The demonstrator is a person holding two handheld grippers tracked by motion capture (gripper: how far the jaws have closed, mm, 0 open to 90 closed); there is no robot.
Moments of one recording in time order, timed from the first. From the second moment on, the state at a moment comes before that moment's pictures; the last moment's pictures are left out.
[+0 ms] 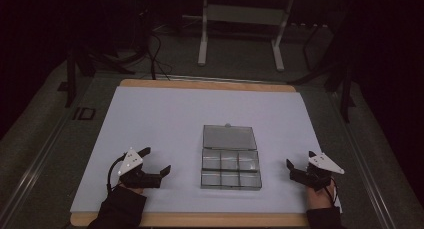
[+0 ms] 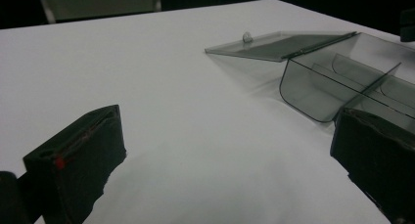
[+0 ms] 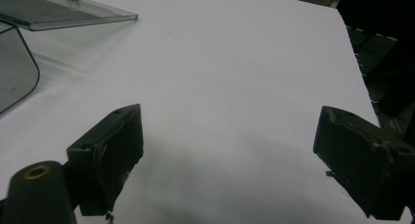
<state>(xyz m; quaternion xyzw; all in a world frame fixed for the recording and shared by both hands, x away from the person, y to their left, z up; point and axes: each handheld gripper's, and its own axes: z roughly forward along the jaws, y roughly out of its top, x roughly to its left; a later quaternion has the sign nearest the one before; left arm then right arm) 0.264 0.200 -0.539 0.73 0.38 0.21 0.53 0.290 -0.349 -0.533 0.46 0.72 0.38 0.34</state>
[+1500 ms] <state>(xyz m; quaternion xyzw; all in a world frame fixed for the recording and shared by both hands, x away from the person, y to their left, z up) 0.330 0.146 -0.506 0.76 0.45 0.06 0.46 0.290 -0.344 -0.534 0.45 0.73 0.36 0.36</state>
